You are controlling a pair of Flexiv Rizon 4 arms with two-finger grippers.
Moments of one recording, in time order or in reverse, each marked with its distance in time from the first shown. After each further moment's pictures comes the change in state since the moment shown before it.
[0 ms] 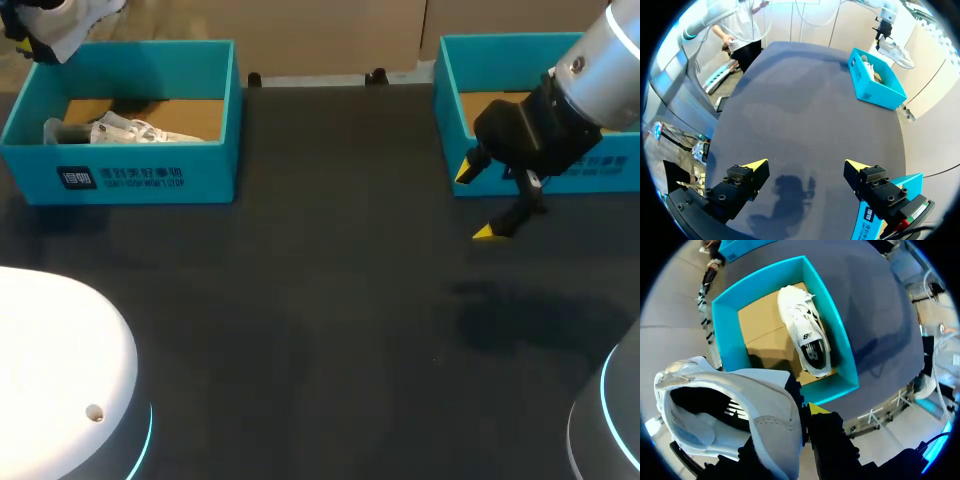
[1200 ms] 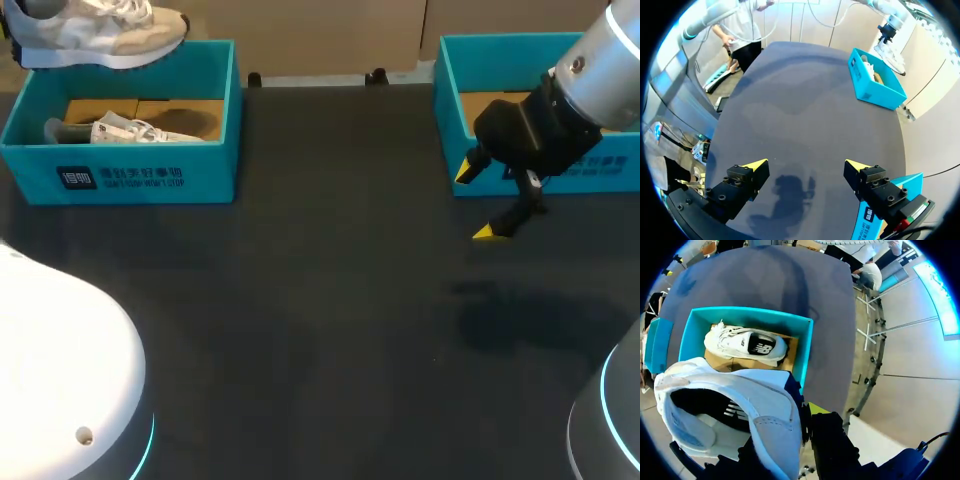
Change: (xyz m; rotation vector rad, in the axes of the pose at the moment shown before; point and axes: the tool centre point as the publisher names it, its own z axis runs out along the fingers) left arm -0.028 0.048 0.018 0.098 0.145 0.984; right arm 0.000 0.000 0.000 0.000 0.000 0.000
